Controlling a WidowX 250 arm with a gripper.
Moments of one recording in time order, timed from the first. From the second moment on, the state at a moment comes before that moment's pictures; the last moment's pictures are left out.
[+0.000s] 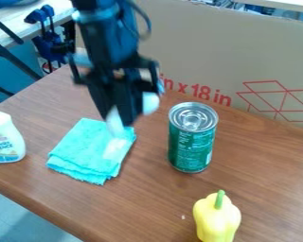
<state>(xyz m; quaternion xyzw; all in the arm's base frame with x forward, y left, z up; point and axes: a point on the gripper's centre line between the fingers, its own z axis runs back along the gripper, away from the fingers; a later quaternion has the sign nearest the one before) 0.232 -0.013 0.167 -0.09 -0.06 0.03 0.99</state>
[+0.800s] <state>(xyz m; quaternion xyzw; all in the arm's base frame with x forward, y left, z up) 0.217 0.167 0.177 -0.03 -0.14 0.21 0.97</state>
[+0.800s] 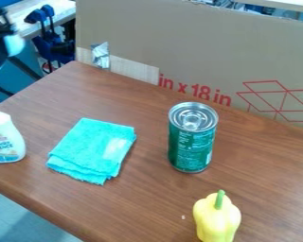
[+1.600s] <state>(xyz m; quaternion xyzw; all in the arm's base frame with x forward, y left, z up) 0.231 0.245 0.133 -0.04 -0.11 0.31 0.94</state>
